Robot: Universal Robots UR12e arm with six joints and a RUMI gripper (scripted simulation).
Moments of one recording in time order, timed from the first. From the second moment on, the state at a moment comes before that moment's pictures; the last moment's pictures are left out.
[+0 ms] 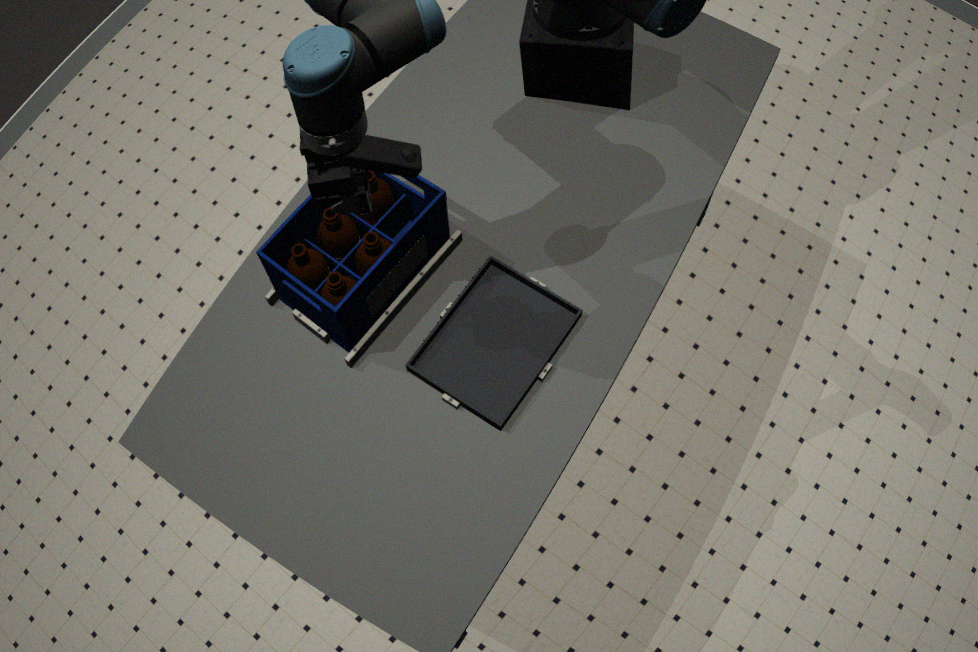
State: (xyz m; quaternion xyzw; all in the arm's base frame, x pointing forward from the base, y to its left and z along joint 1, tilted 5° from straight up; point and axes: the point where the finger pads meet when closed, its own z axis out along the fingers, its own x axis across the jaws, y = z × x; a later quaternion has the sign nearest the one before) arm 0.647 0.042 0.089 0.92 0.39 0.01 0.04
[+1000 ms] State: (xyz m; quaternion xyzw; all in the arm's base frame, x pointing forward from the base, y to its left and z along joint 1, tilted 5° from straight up) arm 0.737 -0.045 0.098 0.92 0.39 0.00 0.04
